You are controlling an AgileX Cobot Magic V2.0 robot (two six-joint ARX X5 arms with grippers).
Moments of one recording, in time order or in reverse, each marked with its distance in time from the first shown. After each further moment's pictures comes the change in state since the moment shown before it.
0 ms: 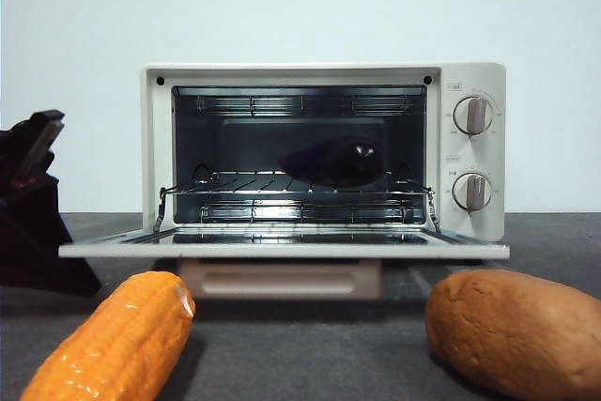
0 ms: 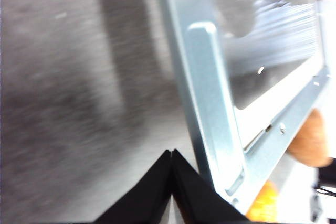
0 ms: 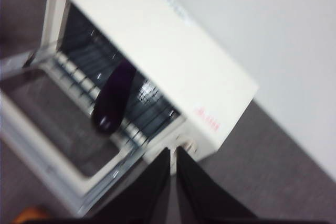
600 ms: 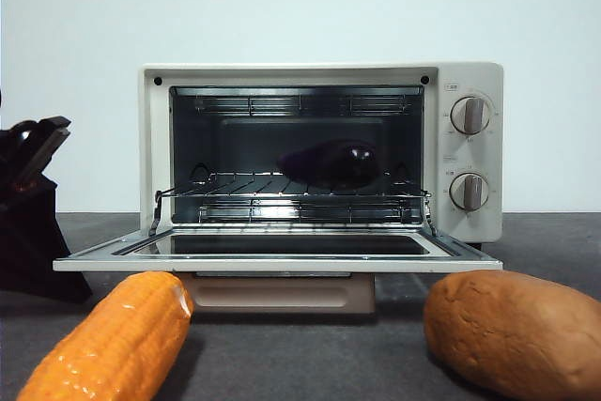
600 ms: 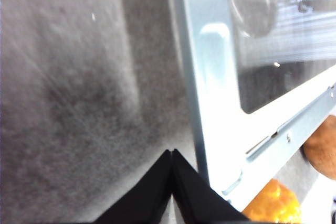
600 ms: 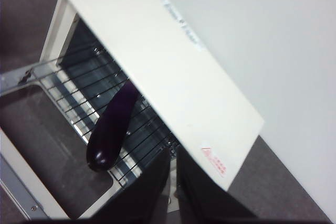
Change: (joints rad) left arm -0.006 -0.010 0.004 -0.033 -0.107 -0.024; right arm -0.001 0.139 0.000 0.213 0.027 -0.129
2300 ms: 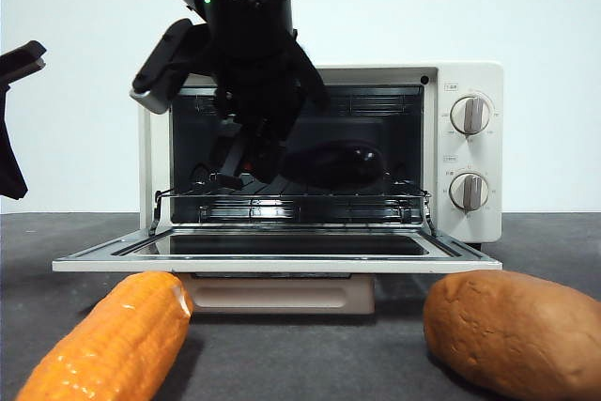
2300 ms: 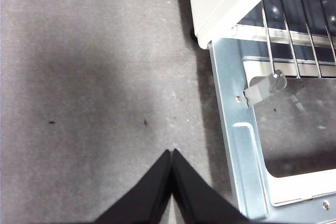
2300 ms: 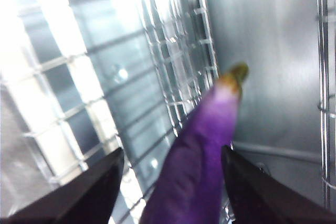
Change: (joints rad) left arm -0.006 -0.438 0.000 -0.076 -0.507 -0.053; right arm -0.180 0.829 0.000 0.569 0.076 -0.368
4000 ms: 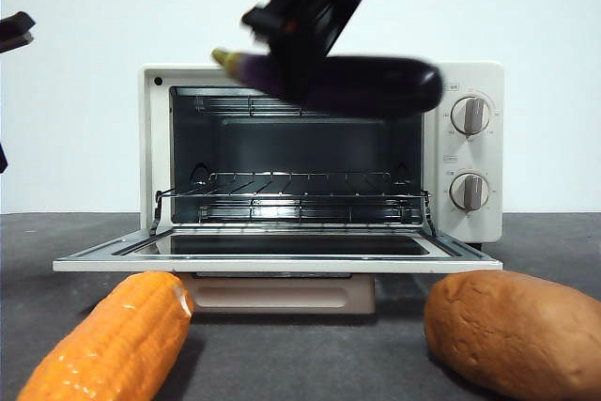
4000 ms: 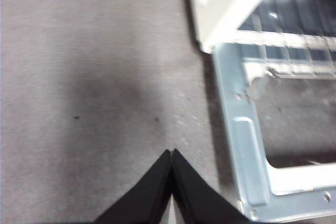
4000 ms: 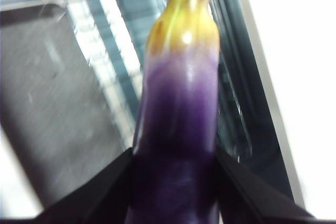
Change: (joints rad) left arm -0.038 -0.131 0.000 -0.087 -0.108 -0.010; right arm -0.004 -0.263 0.000 -0.341 -0.237 0.136
